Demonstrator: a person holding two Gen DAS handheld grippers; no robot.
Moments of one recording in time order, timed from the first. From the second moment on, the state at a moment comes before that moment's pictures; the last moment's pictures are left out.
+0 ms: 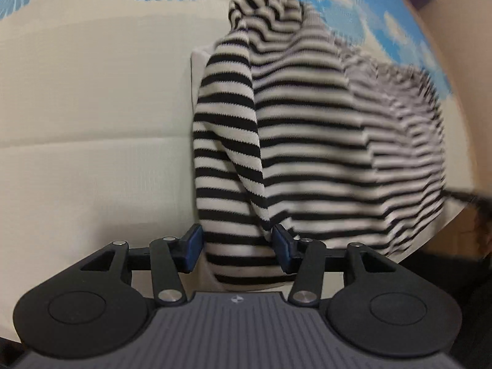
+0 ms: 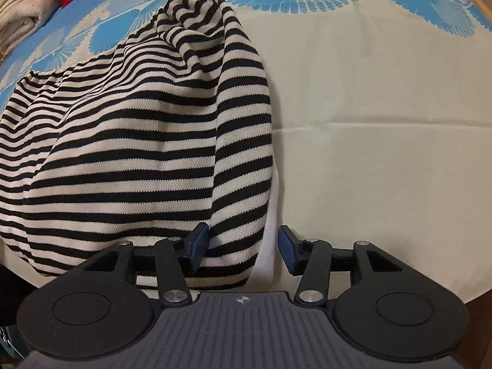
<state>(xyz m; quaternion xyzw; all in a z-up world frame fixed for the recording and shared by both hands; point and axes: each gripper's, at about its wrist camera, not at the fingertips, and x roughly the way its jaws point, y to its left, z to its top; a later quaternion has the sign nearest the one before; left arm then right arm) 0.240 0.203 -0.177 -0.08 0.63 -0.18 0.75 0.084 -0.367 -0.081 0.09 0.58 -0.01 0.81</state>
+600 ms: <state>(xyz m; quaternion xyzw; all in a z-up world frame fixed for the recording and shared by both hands) 0.232 0.200 -0.196 -0.01 0.66 -0.20 0.72 0.075 -0.357 -0.086 0.06 0.61 0.03 0.79</state>
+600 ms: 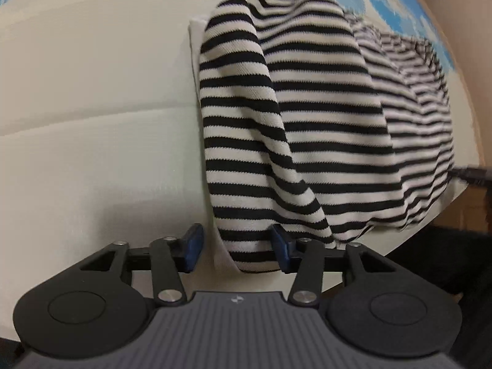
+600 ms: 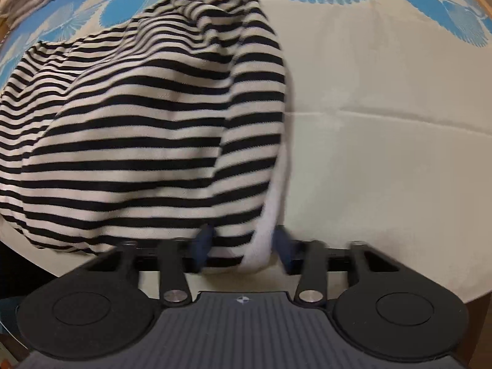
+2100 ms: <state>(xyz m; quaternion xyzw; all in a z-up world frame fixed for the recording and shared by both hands) 0.295 0.181 -0.134 -0.05 0.50 -0.10 0.86 0.129 -0.381 -0.047 0.08 0.41 -0.10 0.90</state>
